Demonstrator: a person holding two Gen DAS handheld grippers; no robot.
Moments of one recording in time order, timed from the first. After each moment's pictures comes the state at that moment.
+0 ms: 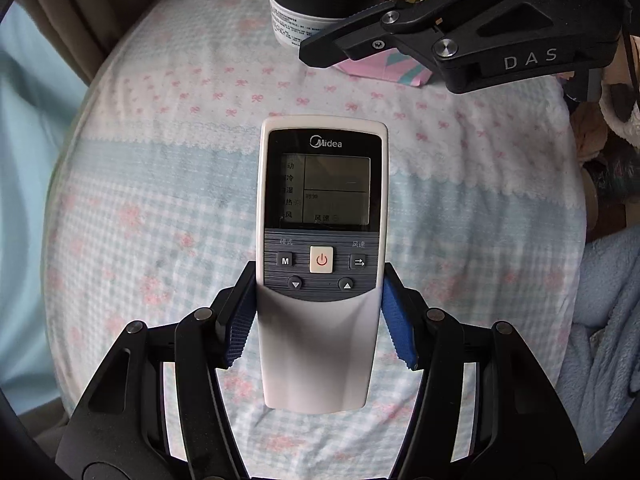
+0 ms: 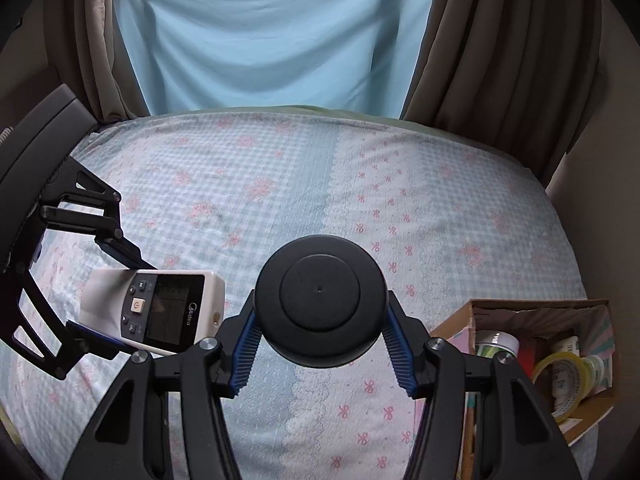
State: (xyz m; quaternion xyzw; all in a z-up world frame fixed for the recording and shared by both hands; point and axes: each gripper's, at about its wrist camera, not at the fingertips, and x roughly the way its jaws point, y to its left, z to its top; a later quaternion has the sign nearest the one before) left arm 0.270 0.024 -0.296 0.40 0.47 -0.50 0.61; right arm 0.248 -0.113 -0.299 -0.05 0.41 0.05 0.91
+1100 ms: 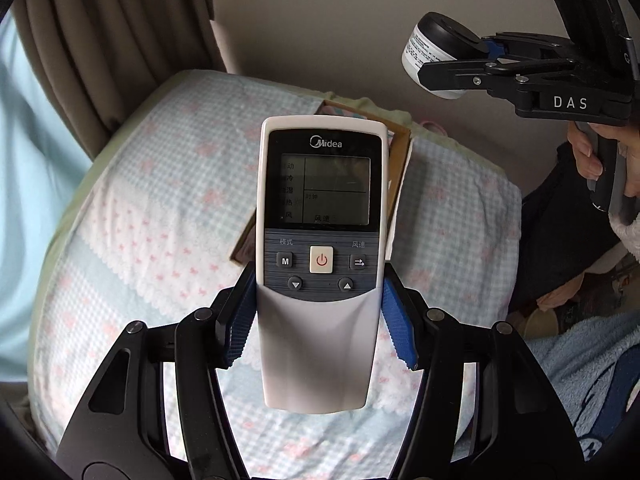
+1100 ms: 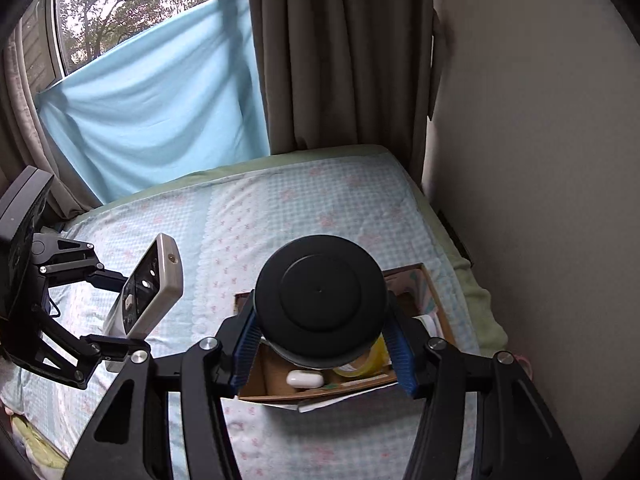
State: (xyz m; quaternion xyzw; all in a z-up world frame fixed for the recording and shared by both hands) left arm 0.224 -0.216 -0.158 0.26 0.45 -0.50 0.69; right arm 0.152 -0.393 -0.143 0.05 0.41 -0.05 0.91
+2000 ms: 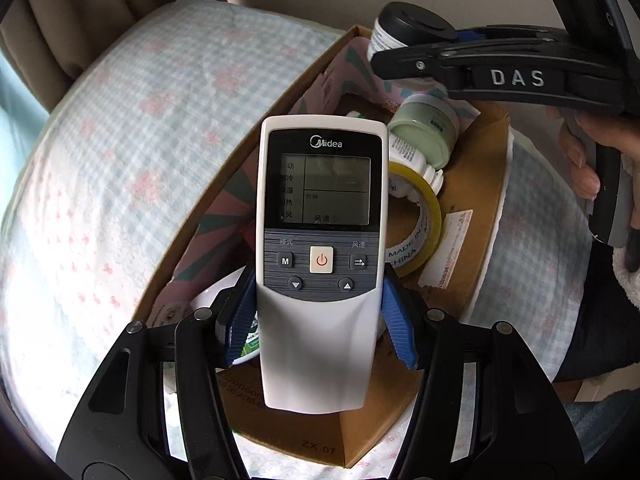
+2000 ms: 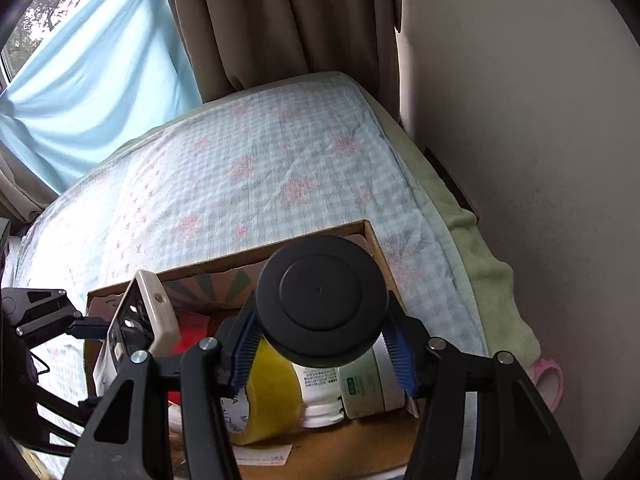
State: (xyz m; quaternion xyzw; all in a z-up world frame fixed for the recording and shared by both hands) left arm 0.259 -0.350 -0.328 0.26 0.53 -0.43 0.68; right arm 0.261 -0.503 -0.322 0.09 0.47 -0.06 0.88
